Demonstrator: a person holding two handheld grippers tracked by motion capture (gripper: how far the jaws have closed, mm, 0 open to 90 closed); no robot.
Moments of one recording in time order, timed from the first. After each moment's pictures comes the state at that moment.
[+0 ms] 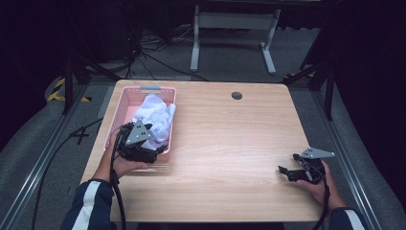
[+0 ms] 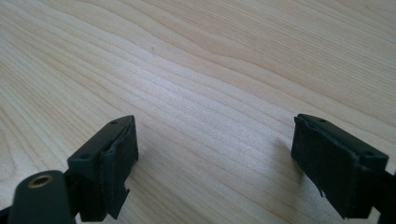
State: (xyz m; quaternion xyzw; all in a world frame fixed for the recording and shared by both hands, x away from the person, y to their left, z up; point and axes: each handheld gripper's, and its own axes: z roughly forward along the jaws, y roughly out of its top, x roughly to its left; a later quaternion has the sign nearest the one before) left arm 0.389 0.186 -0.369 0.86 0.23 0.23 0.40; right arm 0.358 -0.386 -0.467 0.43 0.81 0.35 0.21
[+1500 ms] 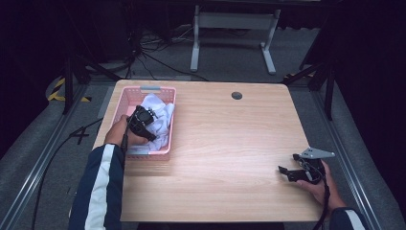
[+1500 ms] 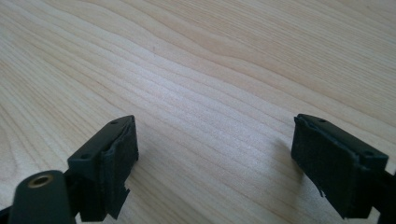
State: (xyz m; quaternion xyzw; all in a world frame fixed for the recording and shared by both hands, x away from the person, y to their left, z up) left arm 0.506 0.183 -0.417 0.93 0.32 0.08 0.15; right arm 0.358 -0.386 -0.467 0.43 0.81 0.35 0.21
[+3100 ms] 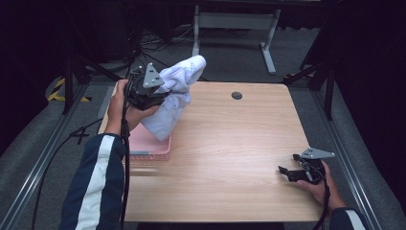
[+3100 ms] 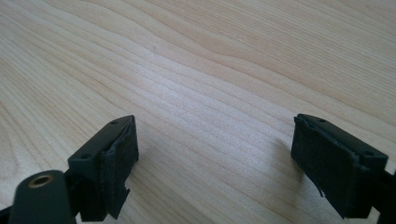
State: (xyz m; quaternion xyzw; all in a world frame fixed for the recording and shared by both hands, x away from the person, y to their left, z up) left arm 0.441 0.137 -0.243 0.84 0.22 0.33 0.37; right arm 0.357 -0.386 -0.467 0.43 0.81 0.35 0.20
